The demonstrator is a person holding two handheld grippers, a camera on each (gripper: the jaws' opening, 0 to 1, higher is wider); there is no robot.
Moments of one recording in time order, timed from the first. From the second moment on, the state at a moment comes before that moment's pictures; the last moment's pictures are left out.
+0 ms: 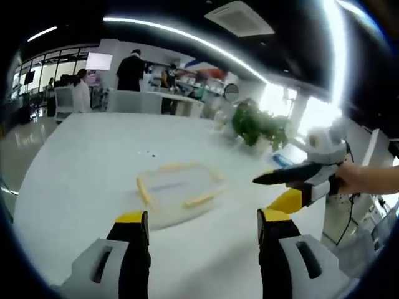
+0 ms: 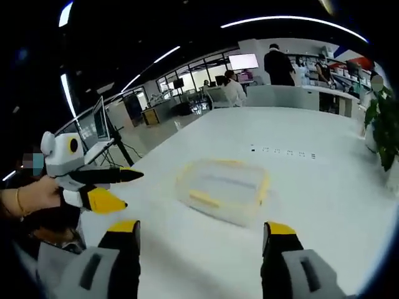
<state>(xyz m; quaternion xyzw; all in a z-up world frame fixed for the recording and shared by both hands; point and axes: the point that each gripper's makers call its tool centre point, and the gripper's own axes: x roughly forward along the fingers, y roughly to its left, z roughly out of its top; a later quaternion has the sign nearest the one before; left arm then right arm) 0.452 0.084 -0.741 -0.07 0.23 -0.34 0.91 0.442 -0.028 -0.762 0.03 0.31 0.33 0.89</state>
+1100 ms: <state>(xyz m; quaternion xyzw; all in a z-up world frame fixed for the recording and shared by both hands) 0.385 0.115 -0.732 -0.01 0.22 -0.33 0.92 0.370 -0.051 -0.742 0.03 0.30 0.32 0.90</state>
